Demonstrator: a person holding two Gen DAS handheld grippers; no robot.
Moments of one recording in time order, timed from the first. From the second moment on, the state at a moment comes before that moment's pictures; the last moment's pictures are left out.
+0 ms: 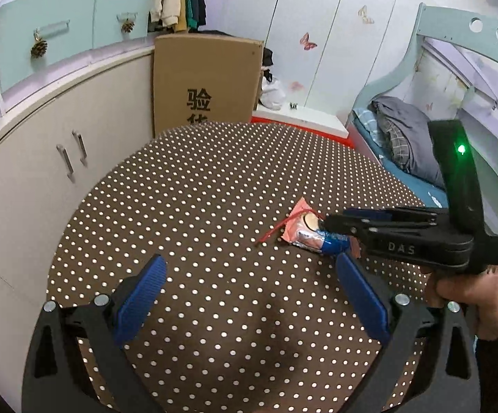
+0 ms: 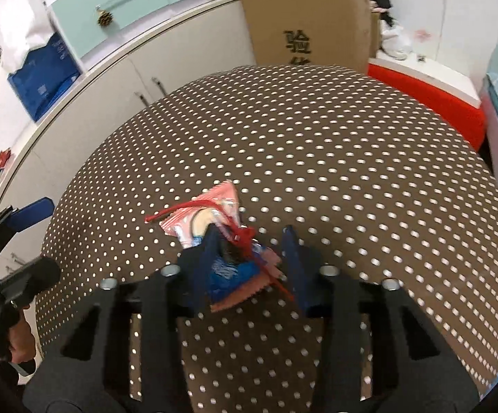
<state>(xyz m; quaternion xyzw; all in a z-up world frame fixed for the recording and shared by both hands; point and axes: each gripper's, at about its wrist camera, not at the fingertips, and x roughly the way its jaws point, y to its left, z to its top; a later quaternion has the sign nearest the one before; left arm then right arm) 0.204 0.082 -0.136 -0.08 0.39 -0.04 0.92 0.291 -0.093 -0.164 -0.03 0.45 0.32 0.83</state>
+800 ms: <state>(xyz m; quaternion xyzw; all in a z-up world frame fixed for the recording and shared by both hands) 0.225 0.051 -0.151 -0.07 0.42 -0.05 0.90 0.299 -0.110 -0.170 0.03 0.47 0.35 0.81</state>
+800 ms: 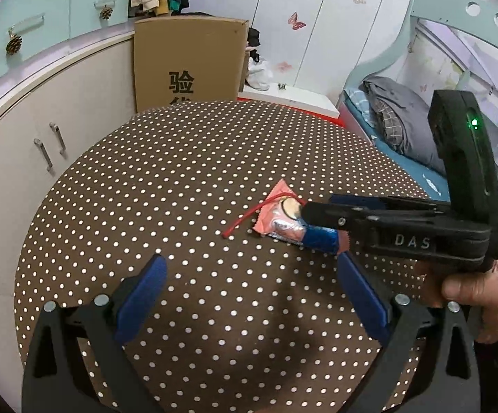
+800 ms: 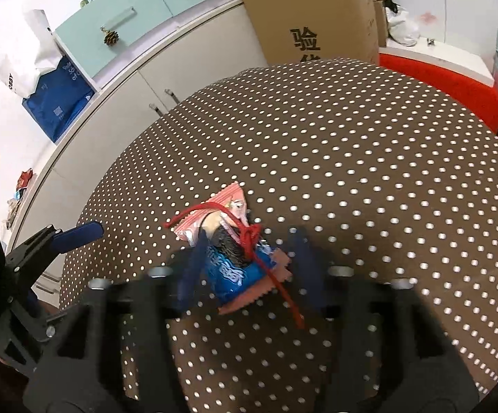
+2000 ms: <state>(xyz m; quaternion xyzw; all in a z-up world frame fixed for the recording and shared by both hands) 0.285 -0.028 -0.177 -0.04 0.44 -0.15 0.88 0.233 -0.311 -0.138 0.17 0.39 0.19 0.89</state>
